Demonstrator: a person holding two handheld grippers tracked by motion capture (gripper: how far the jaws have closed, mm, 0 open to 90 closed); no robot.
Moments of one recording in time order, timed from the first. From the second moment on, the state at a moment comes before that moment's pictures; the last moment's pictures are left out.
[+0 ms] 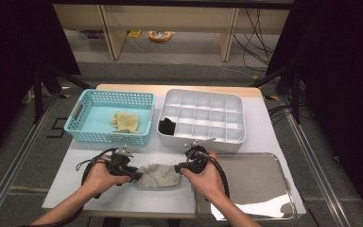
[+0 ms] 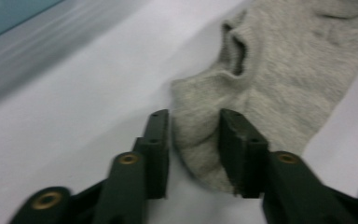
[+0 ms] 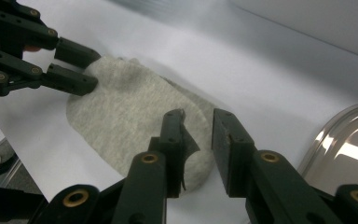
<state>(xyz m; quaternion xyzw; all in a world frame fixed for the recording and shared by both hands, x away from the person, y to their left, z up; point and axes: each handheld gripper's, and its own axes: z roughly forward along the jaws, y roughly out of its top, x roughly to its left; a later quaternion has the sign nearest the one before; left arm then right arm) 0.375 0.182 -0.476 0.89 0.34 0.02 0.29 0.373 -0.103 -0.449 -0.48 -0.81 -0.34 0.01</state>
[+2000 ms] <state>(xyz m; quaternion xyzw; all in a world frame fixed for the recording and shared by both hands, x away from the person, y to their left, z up) 0.375 0.189 -0.475 0.87 0.39 -0.07 0.29 0.373 -0.042 -0.477 -0.46 -0.84 -0.29 0.08</state>
